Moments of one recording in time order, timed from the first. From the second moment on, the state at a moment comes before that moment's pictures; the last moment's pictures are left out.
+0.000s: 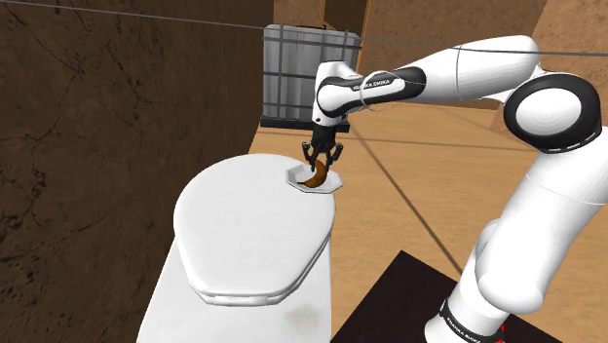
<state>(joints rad) 0.09 -0.04 -0.11 -1.95 -0.02 1.90 0.66</state>
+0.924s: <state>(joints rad) 0.09 -0.05 -0.11 -1.92 -0.02 1.87 0.66</state>
